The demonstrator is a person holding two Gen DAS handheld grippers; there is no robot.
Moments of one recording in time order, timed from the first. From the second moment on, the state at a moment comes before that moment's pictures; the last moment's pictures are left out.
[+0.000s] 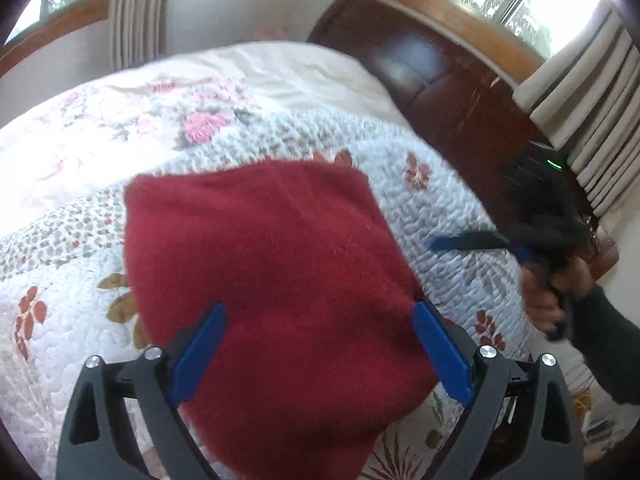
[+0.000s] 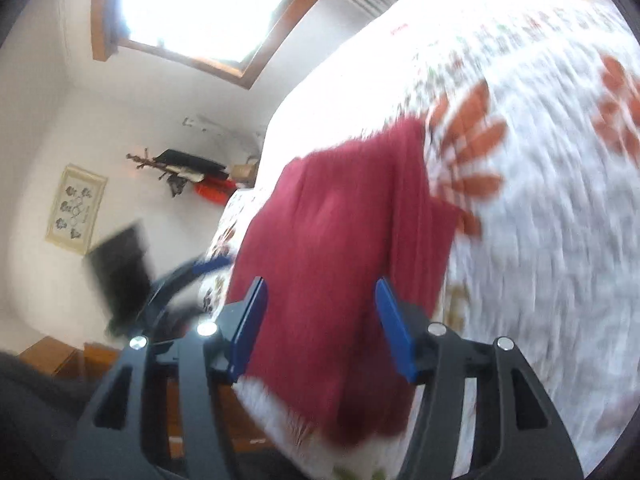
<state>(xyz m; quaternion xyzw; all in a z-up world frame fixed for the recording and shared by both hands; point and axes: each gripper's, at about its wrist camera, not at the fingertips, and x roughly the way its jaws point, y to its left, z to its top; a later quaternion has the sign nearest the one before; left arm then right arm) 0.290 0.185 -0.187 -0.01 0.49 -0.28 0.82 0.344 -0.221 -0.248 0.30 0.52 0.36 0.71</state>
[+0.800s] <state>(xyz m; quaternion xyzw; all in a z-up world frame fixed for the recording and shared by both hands) 0.174 0.145 -0.229 0.21 0.51 -0.41 0.73 0.273 -0.194 -0.257 0.22 0.57 0.32 0.72</state>
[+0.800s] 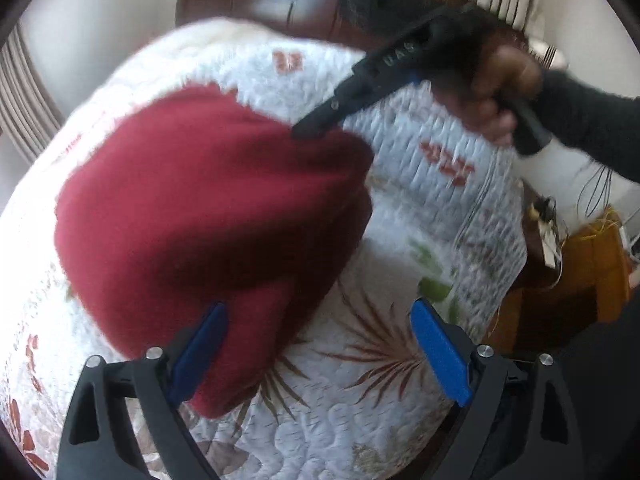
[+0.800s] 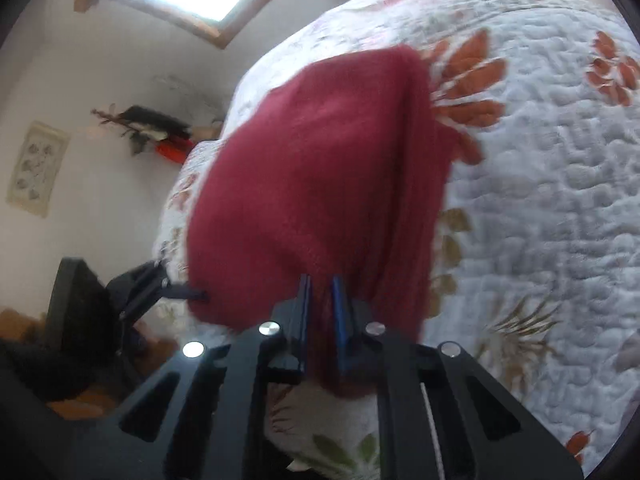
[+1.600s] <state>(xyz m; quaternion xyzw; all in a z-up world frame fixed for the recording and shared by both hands) 0.188 0.156 -0.247 0.17 0.55 -0.45 0.68 0.252 -0.203 -0.325 0.26 0.63 0.30 0.67</state>
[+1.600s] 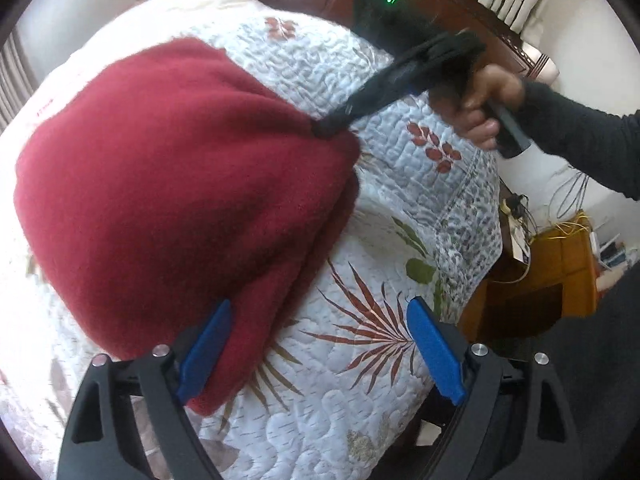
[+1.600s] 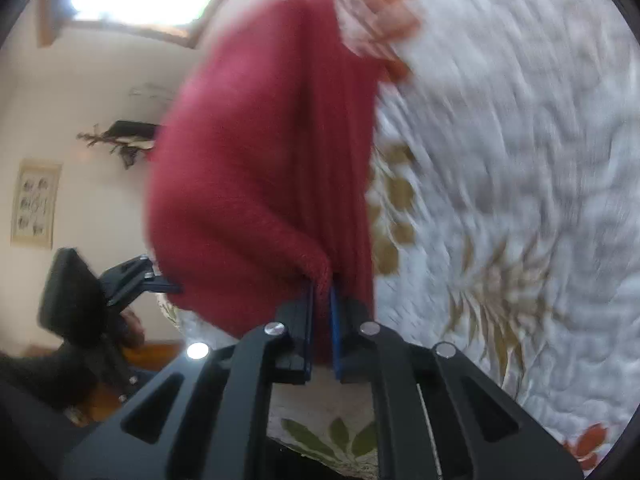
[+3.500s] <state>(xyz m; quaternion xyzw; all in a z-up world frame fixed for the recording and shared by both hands) 0.233 0.136 -0.222 0.16 0.53 -0.48 0.68 0.365 -0.175 -0.252 0.27 0.51 0.27 0.77</state>
